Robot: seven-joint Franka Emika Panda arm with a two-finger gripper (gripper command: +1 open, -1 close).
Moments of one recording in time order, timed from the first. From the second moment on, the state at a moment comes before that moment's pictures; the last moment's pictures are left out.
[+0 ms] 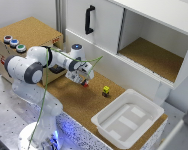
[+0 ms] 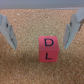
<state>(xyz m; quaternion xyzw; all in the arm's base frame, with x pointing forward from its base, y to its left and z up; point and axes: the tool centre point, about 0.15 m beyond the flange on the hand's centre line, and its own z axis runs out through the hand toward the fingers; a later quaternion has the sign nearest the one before) 0.401 0.038 0.231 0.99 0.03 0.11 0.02</state>
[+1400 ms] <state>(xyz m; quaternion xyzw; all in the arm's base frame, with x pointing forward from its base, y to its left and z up) 0.426 0.030 0.240 0.99 0.01 0.13 0.01</state>
